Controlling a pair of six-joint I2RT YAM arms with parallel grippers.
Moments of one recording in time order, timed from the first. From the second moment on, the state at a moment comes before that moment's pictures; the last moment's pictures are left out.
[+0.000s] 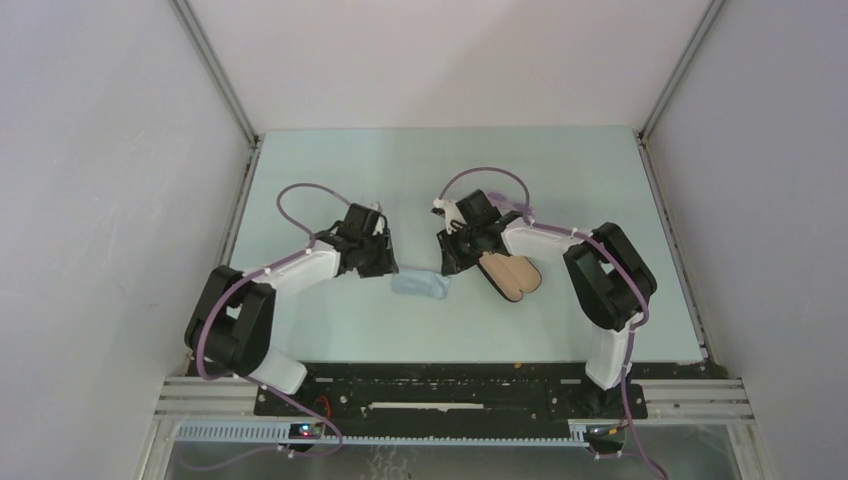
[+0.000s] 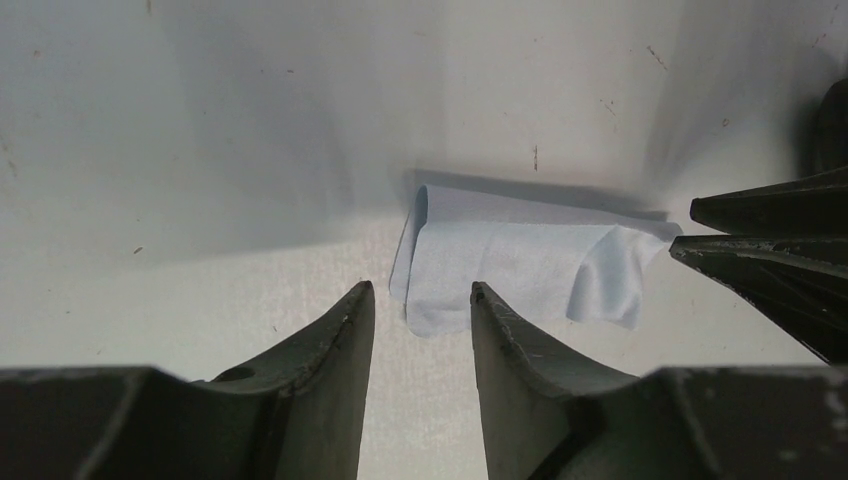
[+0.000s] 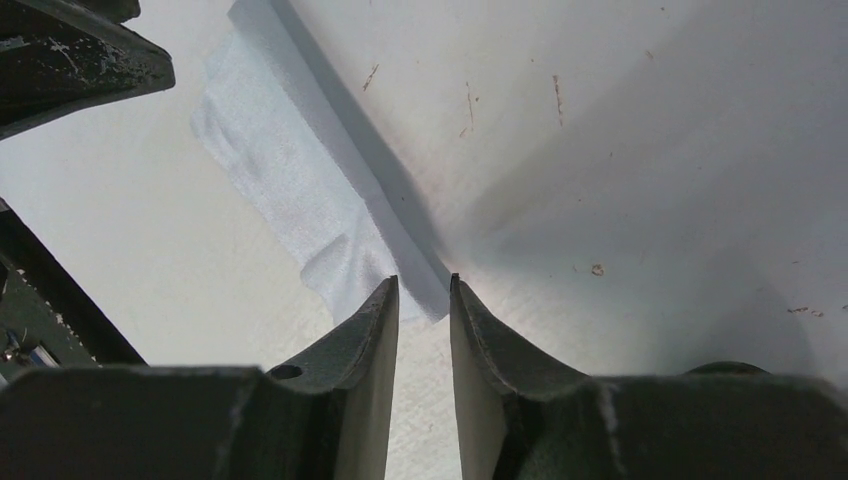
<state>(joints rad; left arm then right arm) -0.44 1.50 0.84 -0.34 0.06 -0.55 0.63 1.88 1.19 -0.28 -0.38 0.11</state>
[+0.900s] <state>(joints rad) -0.44 1.63 0.89 -0.29 0.06 -0.56 0.64 1.92 1.19 -0.28 -0.39 0.11</state>
